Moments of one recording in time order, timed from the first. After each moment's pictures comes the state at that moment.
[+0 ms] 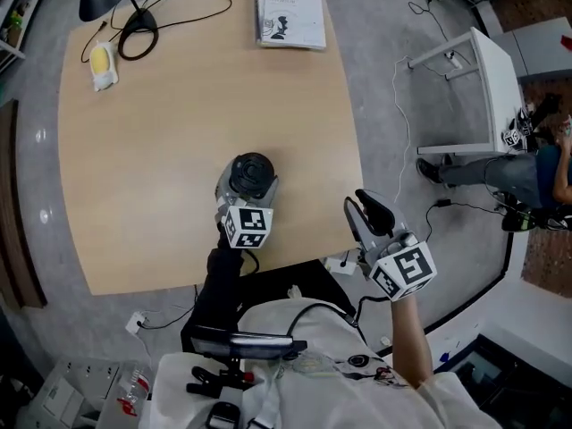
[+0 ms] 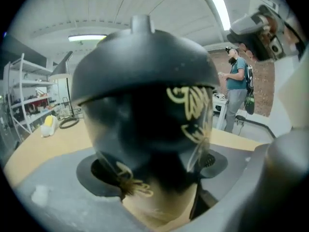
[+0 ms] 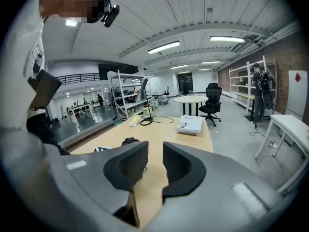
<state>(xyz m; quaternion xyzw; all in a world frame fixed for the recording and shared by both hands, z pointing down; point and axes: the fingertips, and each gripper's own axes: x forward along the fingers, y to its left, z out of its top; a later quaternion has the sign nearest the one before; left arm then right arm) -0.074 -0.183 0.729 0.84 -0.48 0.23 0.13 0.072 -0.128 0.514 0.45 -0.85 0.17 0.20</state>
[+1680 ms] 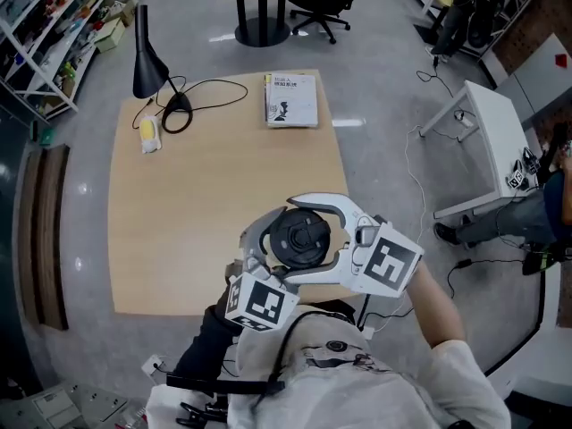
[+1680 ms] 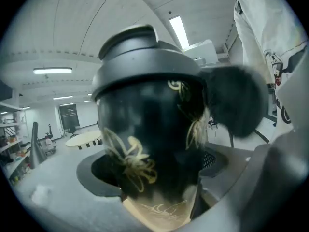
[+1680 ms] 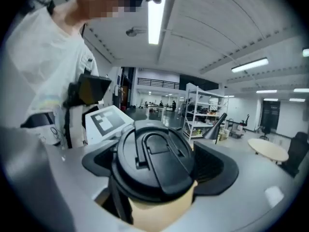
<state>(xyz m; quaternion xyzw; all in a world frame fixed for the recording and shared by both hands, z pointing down) 0.027 -0.131 0.417 0.92 -0.34 0.17 -0.02 -0.035 -0.096 0.343 0.01 -0.98 -0.03 0.17</state>
